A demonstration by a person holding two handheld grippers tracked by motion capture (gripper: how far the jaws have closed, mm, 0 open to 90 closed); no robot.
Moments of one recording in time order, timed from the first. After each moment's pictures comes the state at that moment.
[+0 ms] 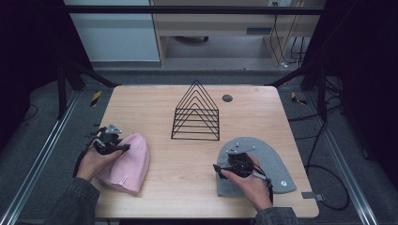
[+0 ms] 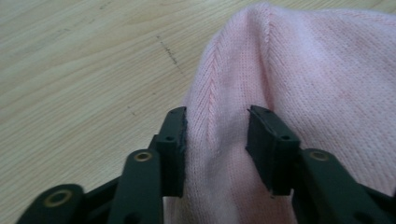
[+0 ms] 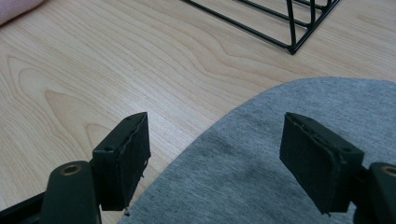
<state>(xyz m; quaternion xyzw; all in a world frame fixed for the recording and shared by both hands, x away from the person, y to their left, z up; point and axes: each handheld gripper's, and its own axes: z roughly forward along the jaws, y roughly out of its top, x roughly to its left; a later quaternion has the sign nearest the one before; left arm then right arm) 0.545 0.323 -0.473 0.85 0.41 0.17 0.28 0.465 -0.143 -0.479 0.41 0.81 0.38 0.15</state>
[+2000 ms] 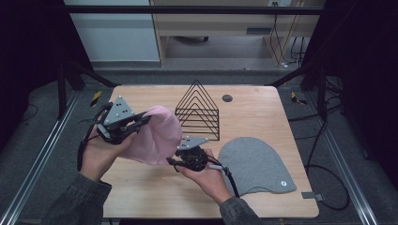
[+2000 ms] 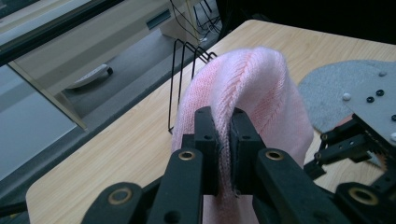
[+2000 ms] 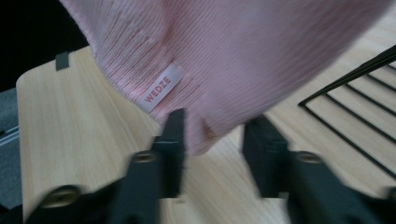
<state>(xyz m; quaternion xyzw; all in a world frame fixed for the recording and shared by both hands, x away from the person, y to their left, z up) 0.460 0.212 -0.280 0.82 0.27 0.29 0.42 0.470 -0.010 -0.435 0.28 0.83 0.47 0.10</state>
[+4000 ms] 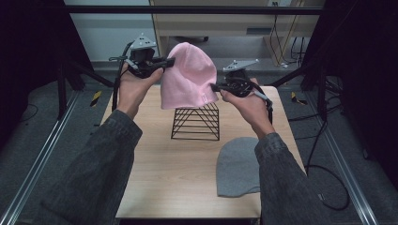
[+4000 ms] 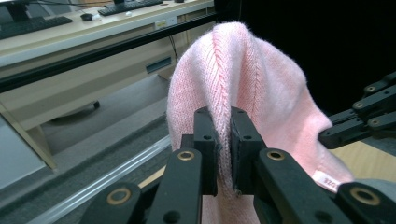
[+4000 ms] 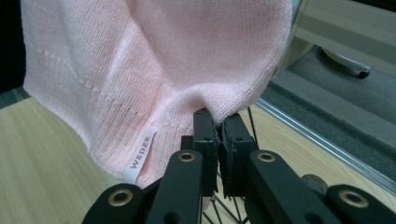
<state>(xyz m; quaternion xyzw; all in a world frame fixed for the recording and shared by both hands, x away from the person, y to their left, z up) 0.612 0.161 -0.223 0.76 0.29 0.27 0.51 0.603 -0.129 -0.286 0.32 0.80 0.46 0.21</state>
